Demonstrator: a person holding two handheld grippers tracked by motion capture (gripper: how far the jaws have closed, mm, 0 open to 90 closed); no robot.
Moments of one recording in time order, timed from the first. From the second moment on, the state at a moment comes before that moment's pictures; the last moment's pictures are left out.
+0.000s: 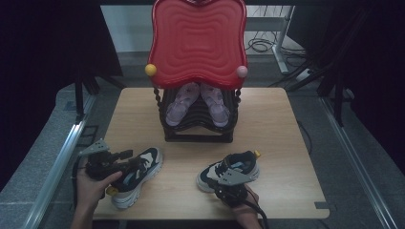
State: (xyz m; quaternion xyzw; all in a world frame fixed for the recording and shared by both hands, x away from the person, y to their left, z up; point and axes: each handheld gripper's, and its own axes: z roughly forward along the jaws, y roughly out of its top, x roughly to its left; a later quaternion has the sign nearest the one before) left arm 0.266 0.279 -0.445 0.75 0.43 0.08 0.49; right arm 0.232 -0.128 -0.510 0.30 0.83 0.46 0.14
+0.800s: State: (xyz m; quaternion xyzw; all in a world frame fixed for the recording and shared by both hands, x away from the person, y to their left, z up) left arm 0.268 0.275 -0.449 0.76 0.43 0.08 0.48; right arm 0.242 -0.105 -0.527 0.32 0.82 0.44 0.17
